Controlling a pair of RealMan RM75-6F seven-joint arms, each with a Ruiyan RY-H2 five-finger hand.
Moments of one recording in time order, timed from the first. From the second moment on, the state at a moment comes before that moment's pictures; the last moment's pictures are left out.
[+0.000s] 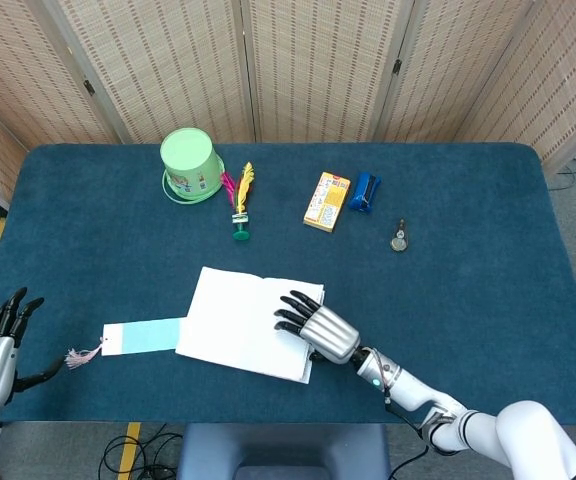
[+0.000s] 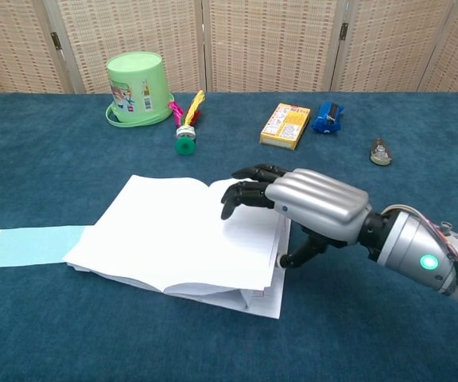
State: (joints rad) left arm -0.09 -1.13 -0.07 -1.74 1.44 1.50 0.06; right arm 0.71 -1.88 -0.05 -0.88 -1.81 1.22 0.24
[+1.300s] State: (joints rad) left arm -0.07 -1.12 -0.06 -1.73 1.46 1.51 0.03; right arm 0.67 -1.59 -0.17 -1.01 -1.91 1.41 0.15
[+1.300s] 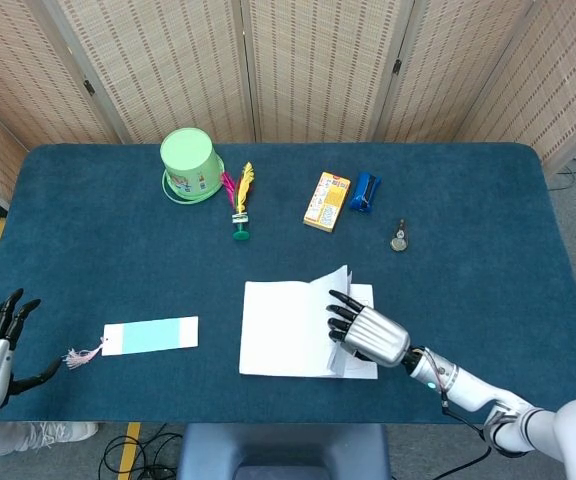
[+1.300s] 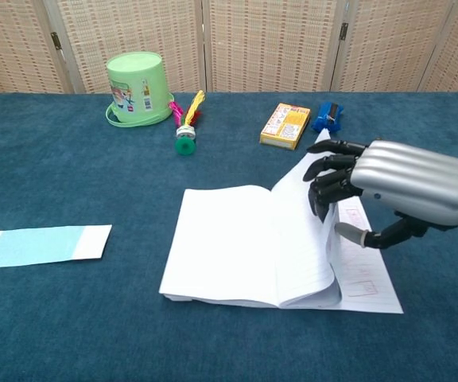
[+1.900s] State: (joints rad) left arm -0.07 -1.11 -0.05 -1.74 1.45 1.50 0.03; right arm 0.90 -1.64 -0.12 -1.01 -2.05 1.31 0.13
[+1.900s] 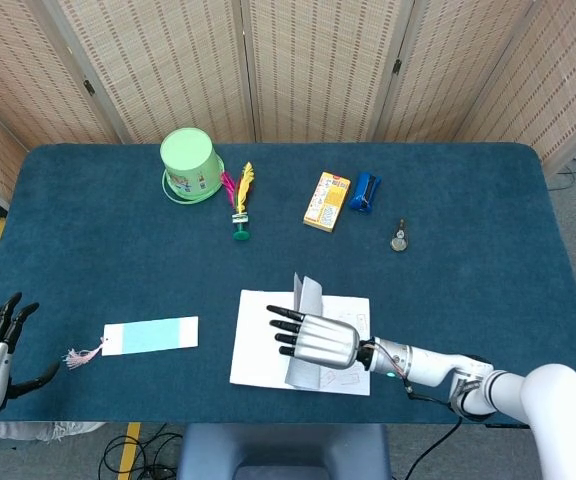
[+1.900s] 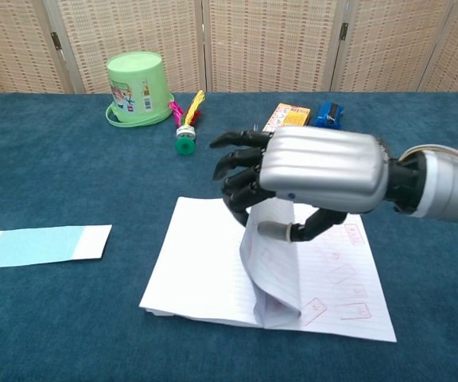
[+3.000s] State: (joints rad) left arm -0.06 -1.11 -0.05 -1.74 1.46 1.50 0.01; right arm 1.06 -1.79 0.00 -0.98 -1.92 1.15 0.05
